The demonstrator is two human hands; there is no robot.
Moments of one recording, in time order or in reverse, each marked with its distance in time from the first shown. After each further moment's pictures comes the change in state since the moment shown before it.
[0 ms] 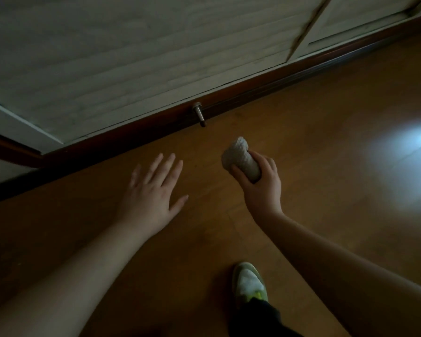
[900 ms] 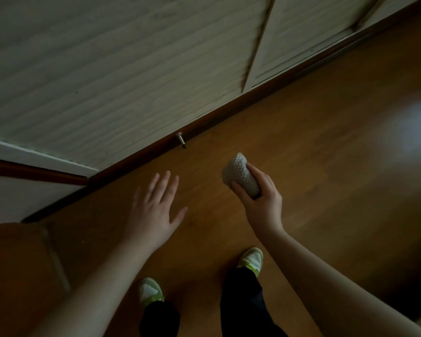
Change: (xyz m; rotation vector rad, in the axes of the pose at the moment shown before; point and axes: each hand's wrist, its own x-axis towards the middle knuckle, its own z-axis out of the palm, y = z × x) left_hand -0.075 0.142 -0.229 0.016 -0.080 -0.076; right_hand -0.024 -0.153 -0.247 0.119 -0.028 0.068
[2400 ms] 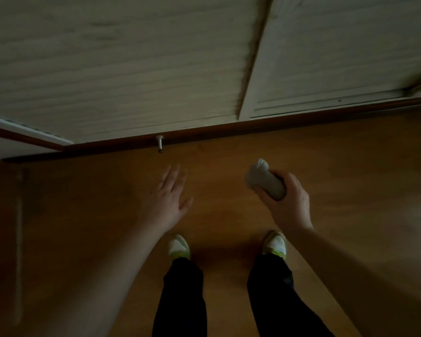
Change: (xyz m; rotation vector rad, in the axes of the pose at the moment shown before) left_hand 0.204 0.206 -0.006 -0.103 -0.069 -0.384; right_hand 0.293 0.104 -0.185 -0.221 -0.399 -0.181
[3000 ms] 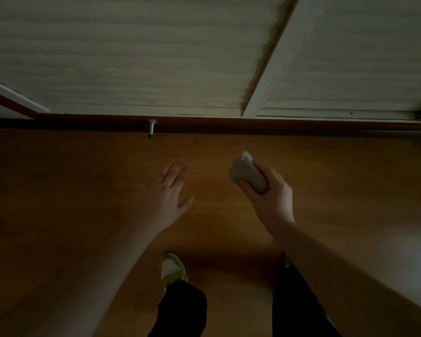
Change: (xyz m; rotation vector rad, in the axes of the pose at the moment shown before) left_hand 0.025 0.017 0.072 -0.036 0.065 -0.011; right_hand 0.033 0.049 0.065 -0.054 -0.089 -0.159
